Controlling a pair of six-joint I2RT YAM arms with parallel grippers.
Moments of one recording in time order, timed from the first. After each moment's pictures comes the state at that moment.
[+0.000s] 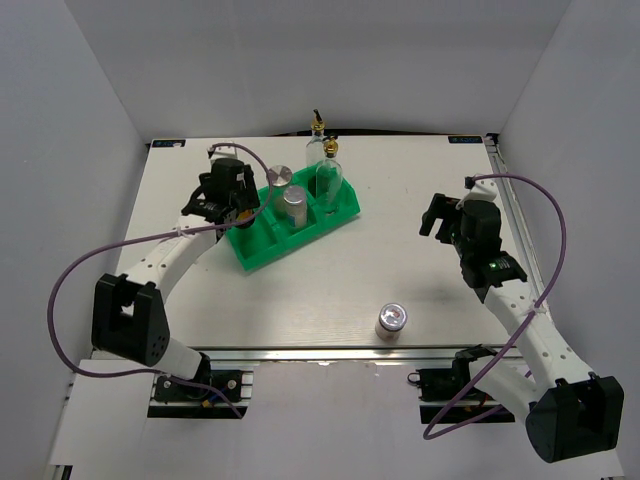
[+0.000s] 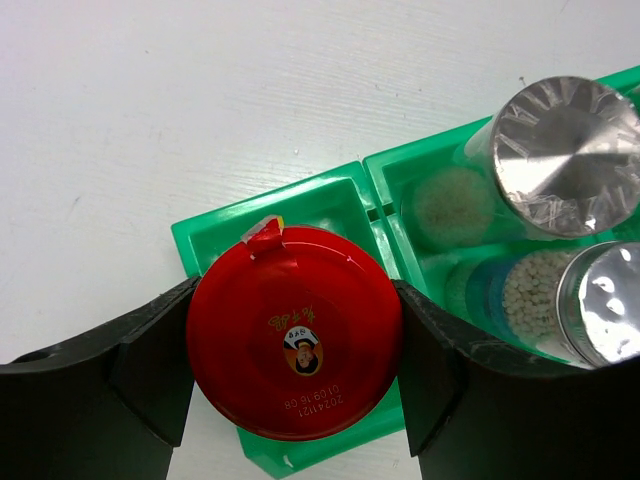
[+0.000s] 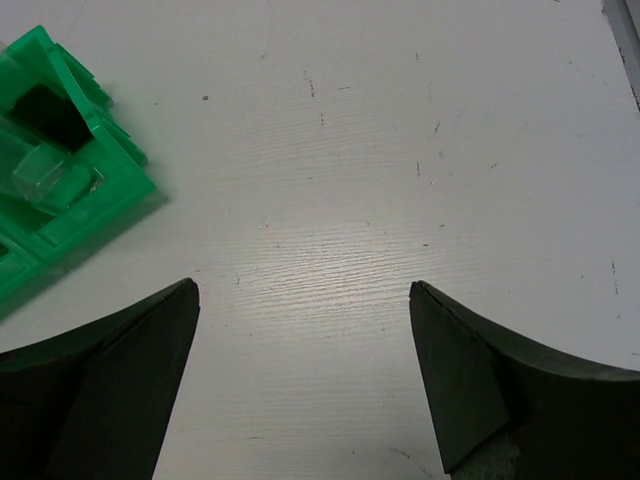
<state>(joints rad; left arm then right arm) -0.32 1.47 1.13 -0.26 -0.40 -0.32 0.24 0.96 0.72 -0.16 0.18 0.26</state>
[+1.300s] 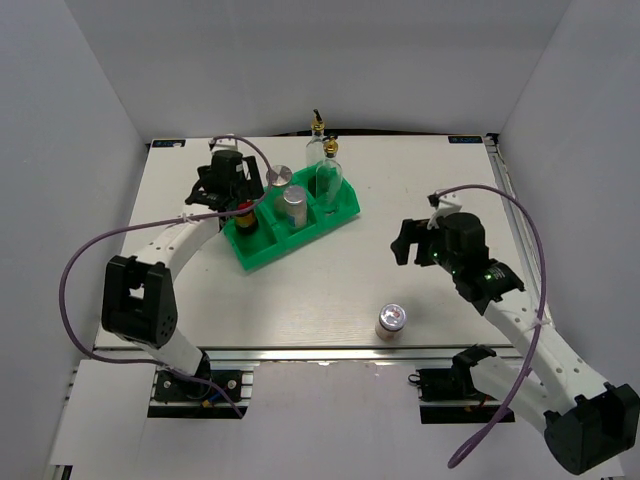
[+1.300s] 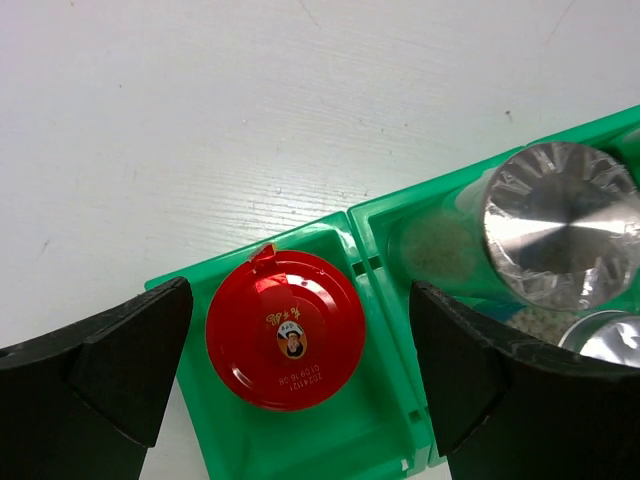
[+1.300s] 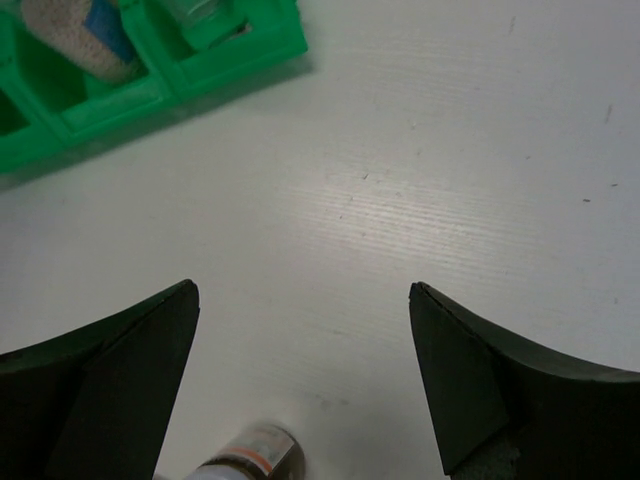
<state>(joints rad) -0.27 1.60 1.19 -0.18 -0.33 -0.31 0.40 0.88 0.72 -0.33 -0.02 0.23</state>
